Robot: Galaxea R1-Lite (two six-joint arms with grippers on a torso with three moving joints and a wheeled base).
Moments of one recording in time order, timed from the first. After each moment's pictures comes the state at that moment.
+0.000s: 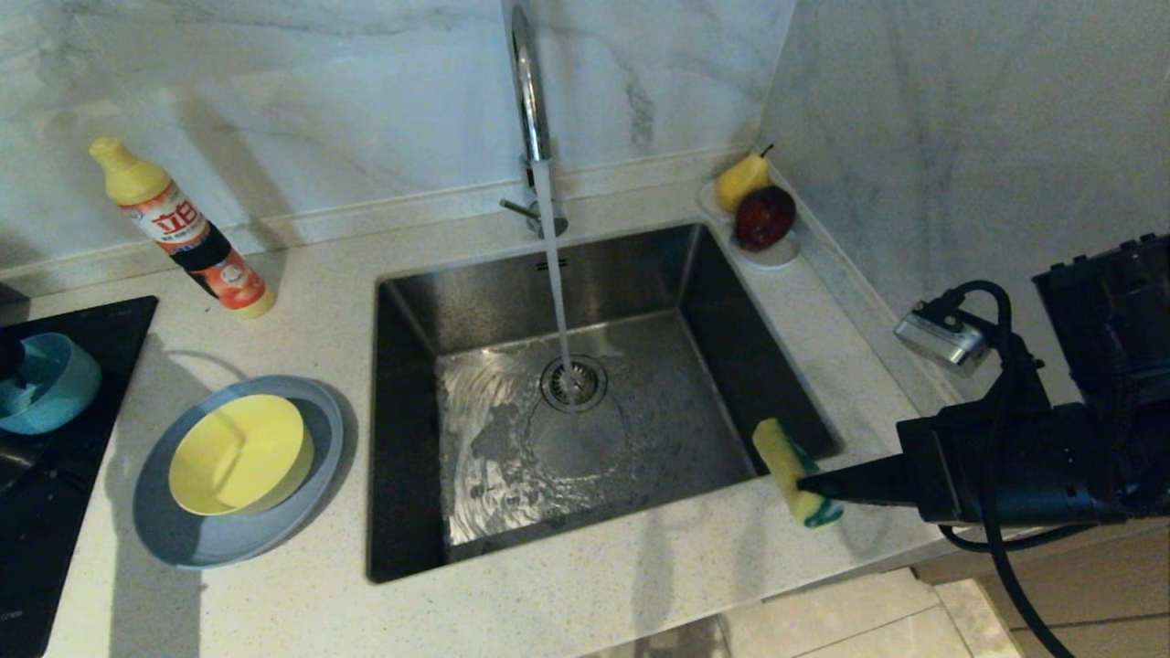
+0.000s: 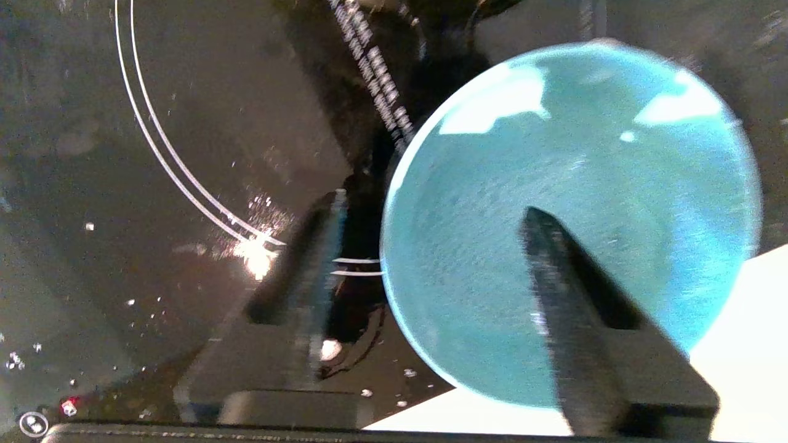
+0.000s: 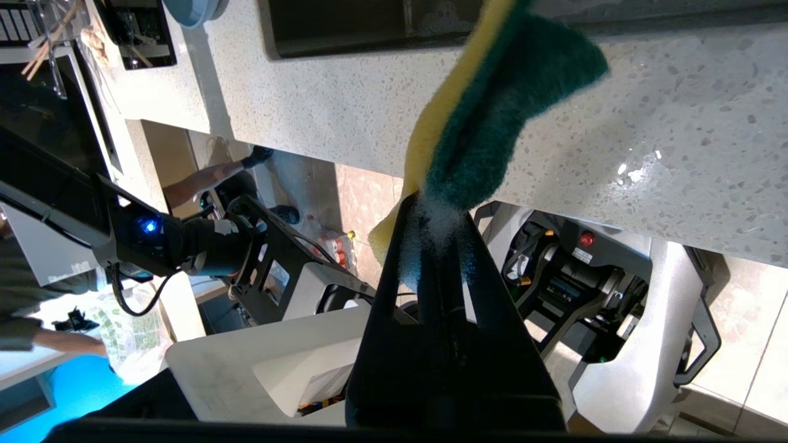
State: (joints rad) left arm 0.71 2.09 -1.86 0.52 0.05 -0.76; right arm 0.48 1.43 -1.01 0.19 0.47 0.46
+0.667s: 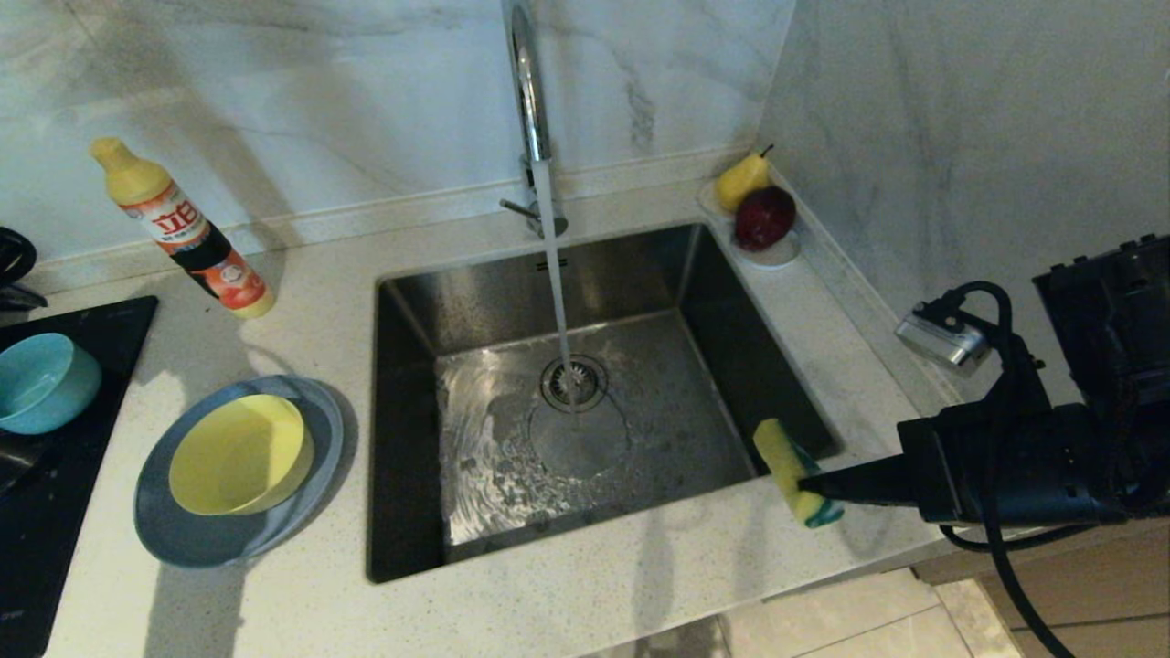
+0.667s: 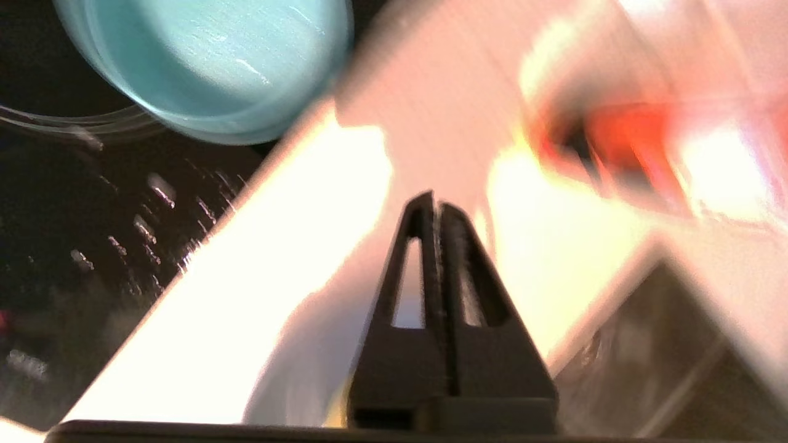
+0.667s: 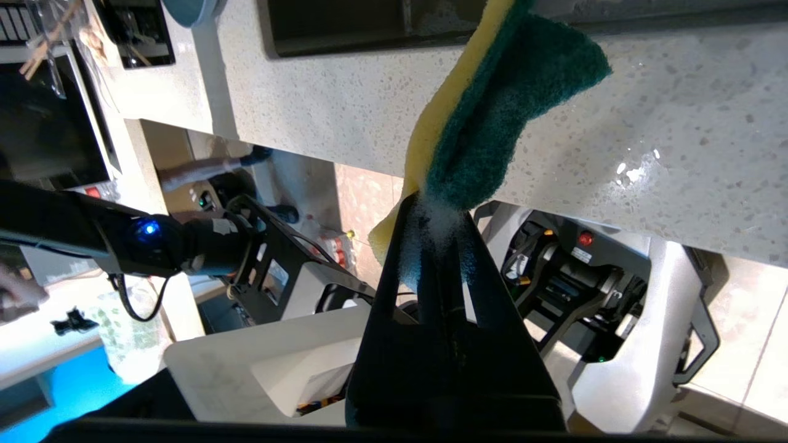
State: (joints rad) left arm 0.56 1.79 -1.84 0.65 -0.20 -0.57; right arm 0.48 1.43 -1.01 0.19 0.47 0.45
